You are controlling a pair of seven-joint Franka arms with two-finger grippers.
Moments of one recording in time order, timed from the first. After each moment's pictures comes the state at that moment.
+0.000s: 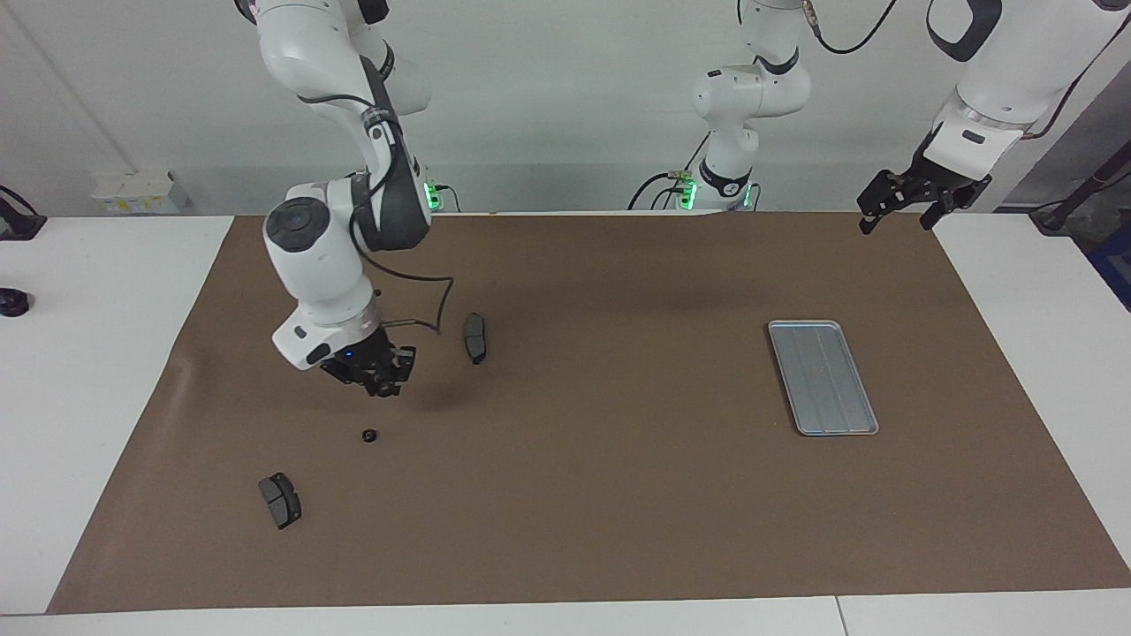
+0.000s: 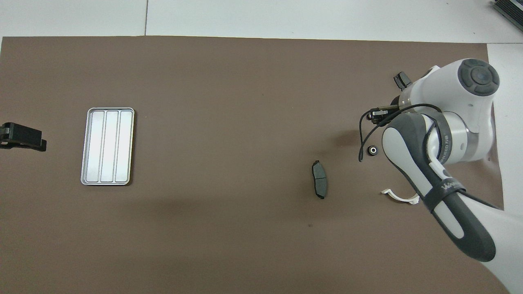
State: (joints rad) left arm 0.03 -0.06 -0.02 -1.63 0.00 1.53 0.01; right arm 0.18 0.30 0.05 -1.76 0.00 2.15 0.26
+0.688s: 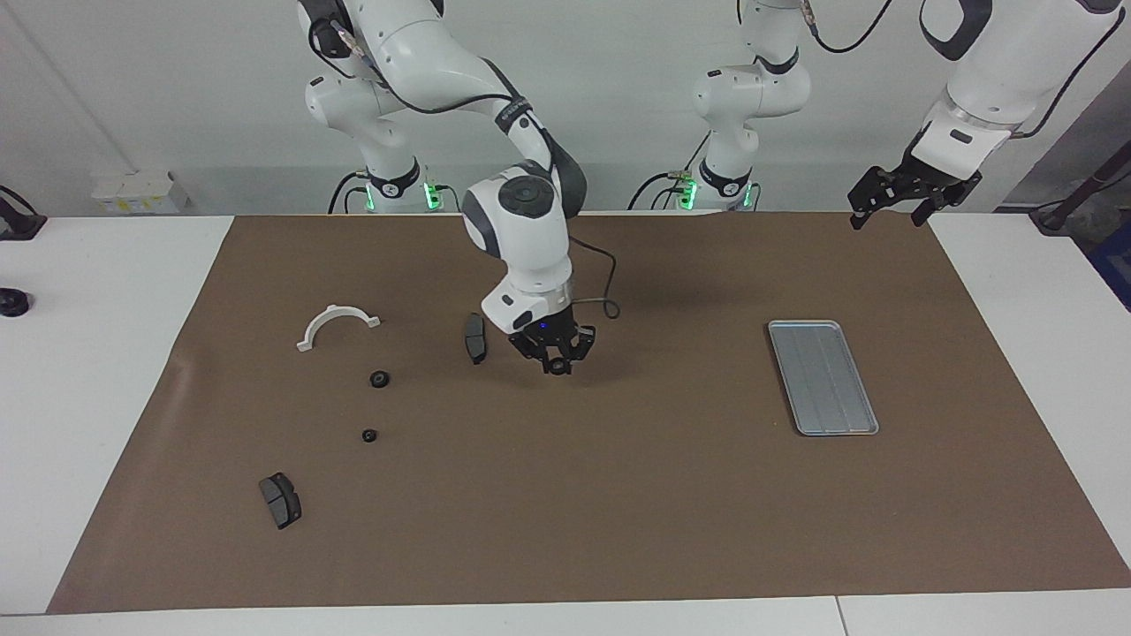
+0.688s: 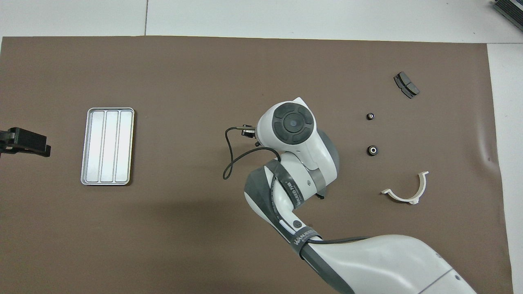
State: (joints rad) left arm 0.03 -0.06 -0.03 -1.64 0.00 1.50 0.01; right arm 0.54 0.49 0.05 -1.63 -0.01 2.29 0.75
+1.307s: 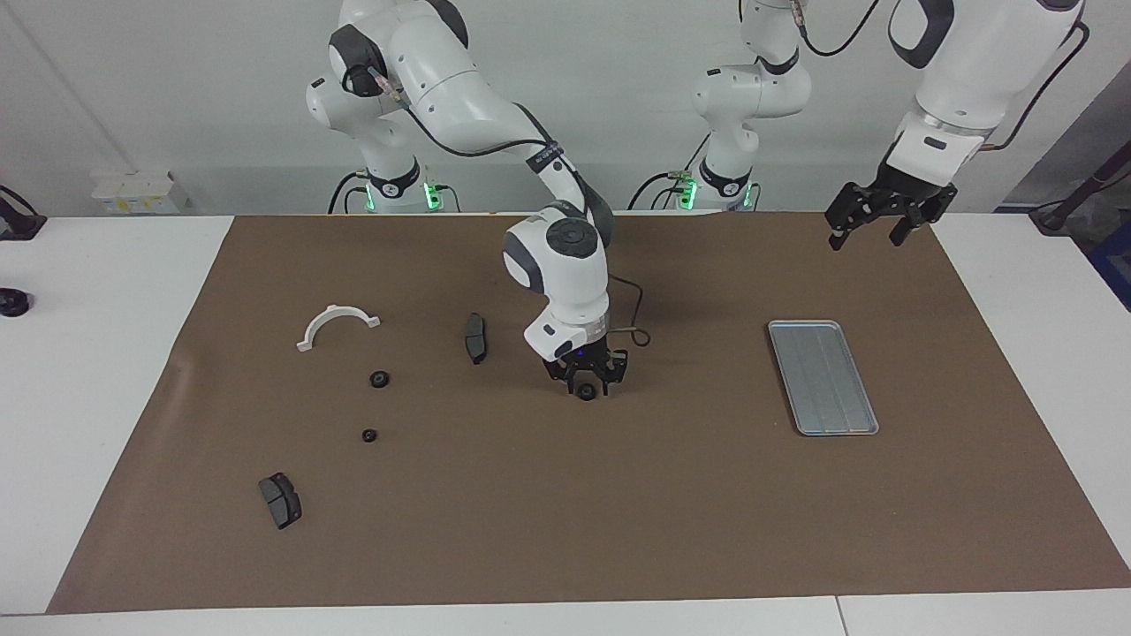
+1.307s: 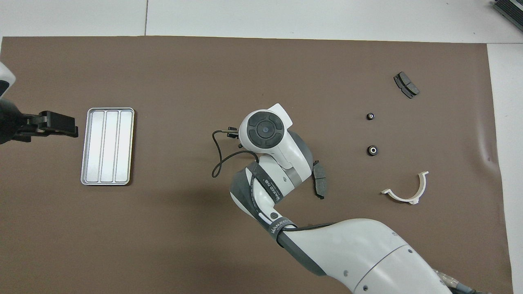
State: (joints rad) left arm -0.06 -0.05 -0.05 -1.67 -0.04 1.67 -0.16; right arm 0.57 0.61 0.04 -1.56 -0.07 2.36 0.81
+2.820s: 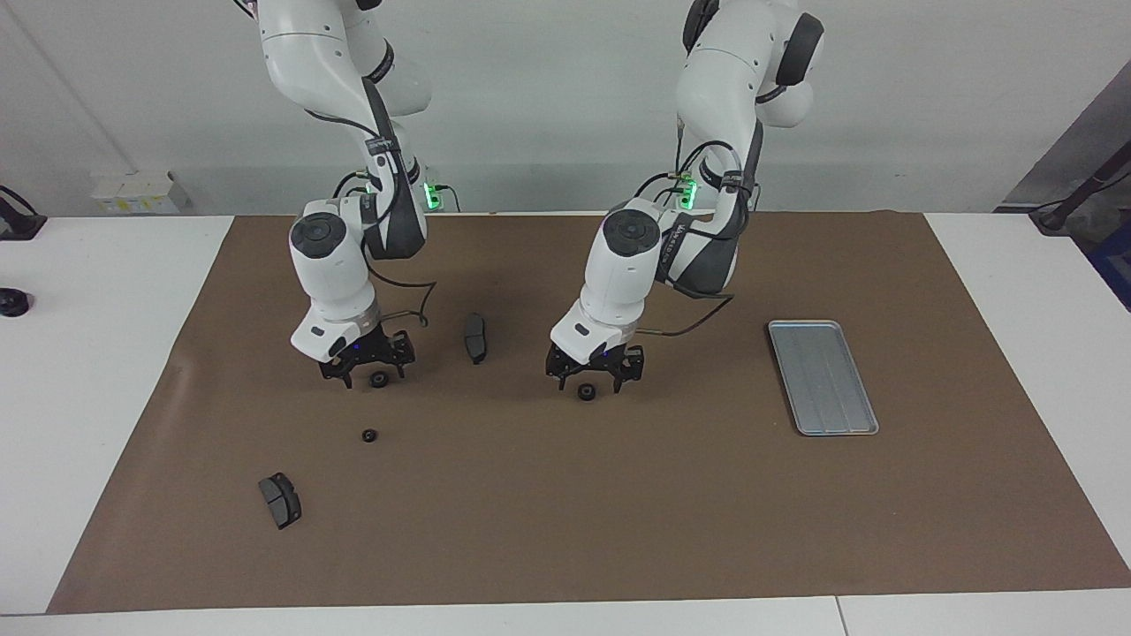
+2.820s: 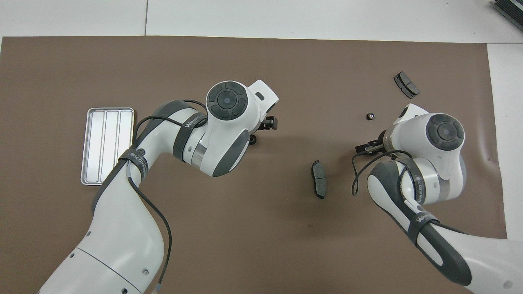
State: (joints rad) left arm -0.57 0.54 -0.05 -1.55 -0.01 2.24 -0.50; right arm 0.08 0.22 0.02 -2.17 -0.08 2.46 -0.09
